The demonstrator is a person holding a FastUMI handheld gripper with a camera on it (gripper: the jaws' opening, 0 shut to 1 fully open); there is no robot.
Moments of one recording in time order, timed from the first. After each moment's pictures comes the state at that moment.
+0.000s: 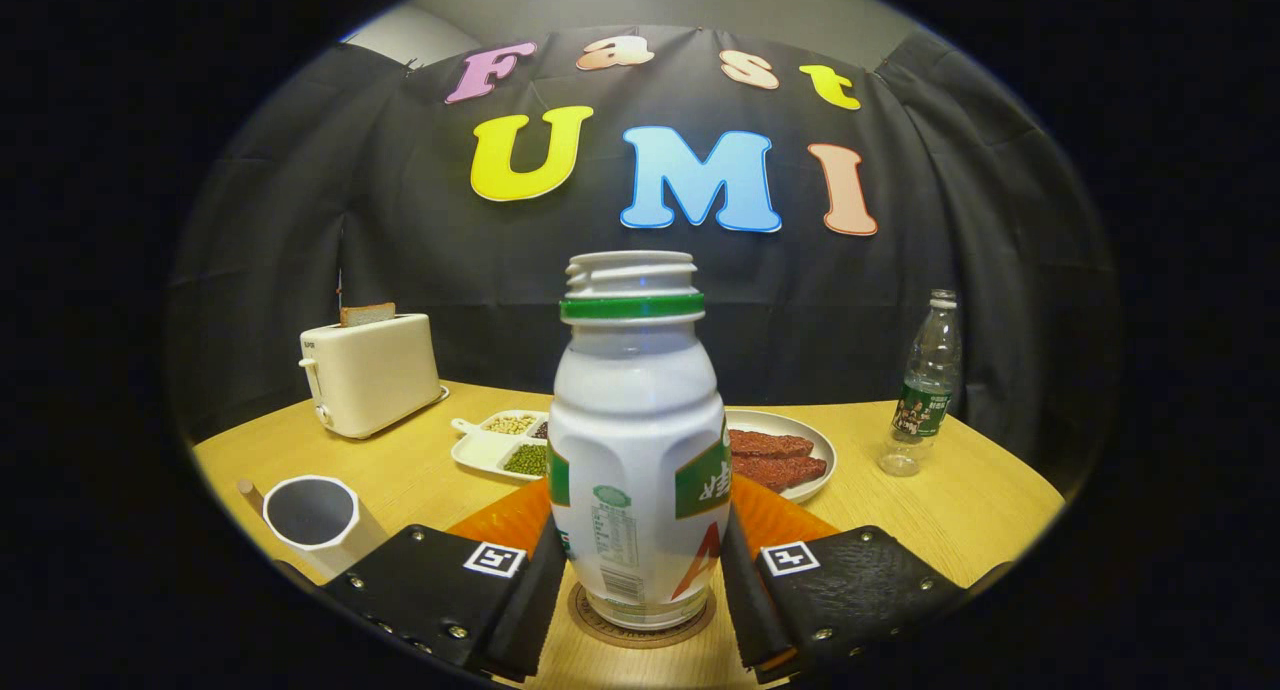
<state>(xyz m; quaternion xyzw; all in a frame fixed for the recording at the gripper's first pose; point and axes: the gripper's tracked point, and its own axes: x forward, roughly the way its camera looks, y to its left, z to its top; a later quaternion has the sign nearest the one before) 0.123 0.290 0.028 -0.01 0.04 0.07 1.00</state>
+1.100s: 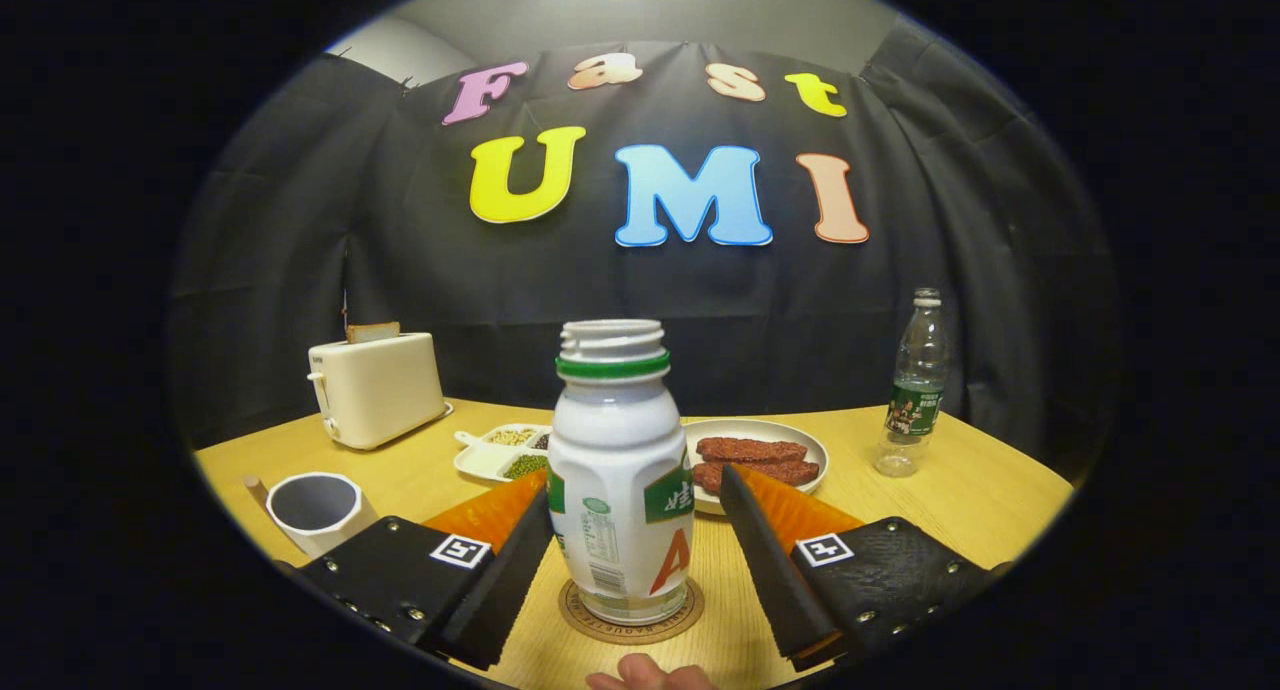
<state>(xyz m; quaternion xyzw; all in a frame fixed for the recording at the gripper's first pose) 0.101 0.274 0.042 0.01 0.00 0.07 1.00</state>
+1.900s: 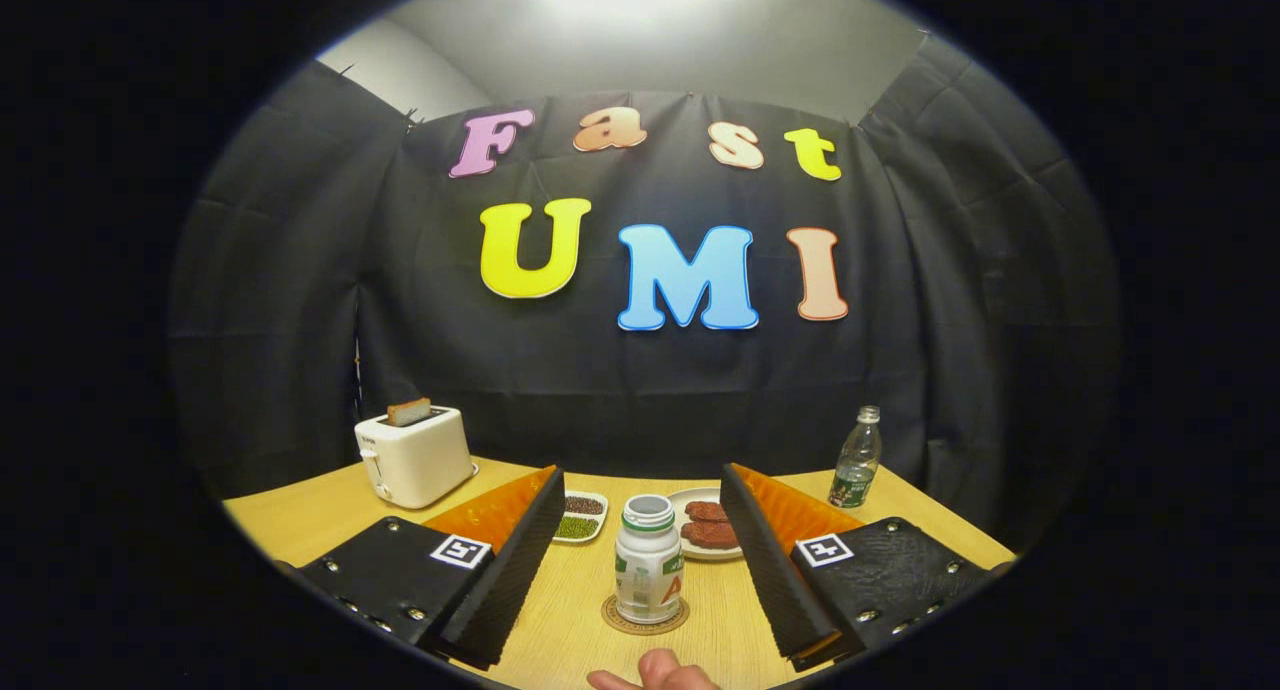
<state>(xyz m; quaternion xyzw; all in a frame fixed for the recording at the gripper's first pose) 0.006 0.273 0.183 0.00 -0.05 0.05 1.00</state>
